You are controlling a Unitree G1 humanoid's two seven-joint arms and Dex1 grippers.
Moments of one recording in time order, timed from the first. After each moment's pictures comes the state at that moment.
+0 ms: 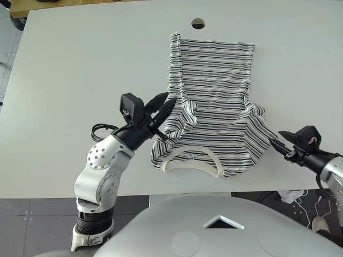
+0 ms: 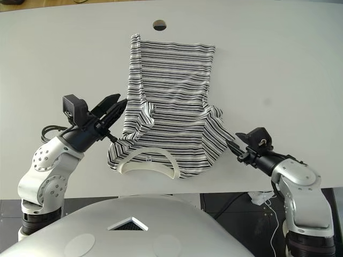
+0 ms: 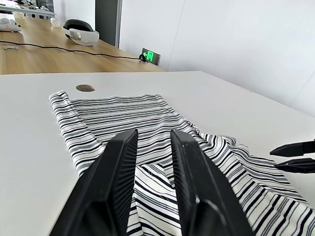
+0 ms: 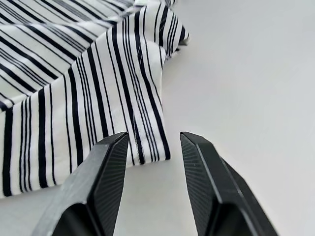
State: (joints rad) left arm 0.33 0.32 -0.05 -0.64 -0.49 0.46 -0.45; right arm 0.54 -0.69 -0.22 -0.48 0.26 0.50 0.67
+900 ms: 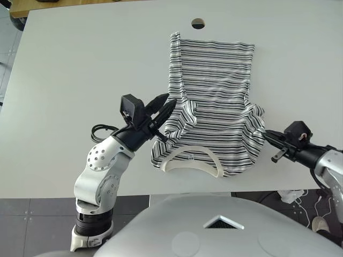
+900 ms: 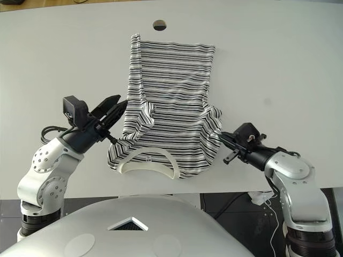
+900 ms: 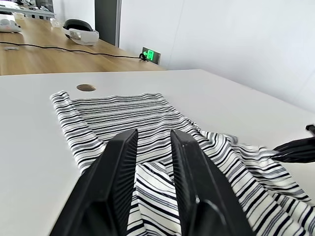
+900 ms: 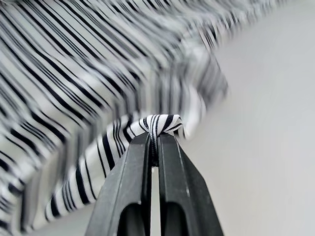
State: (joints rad) left arm 0.34 0.33 -0.05 -0.64 -0.46 0.45 -0.45; right arm 0.45 -0.75 -0.10 -0.65 0.26 0.58 0.70
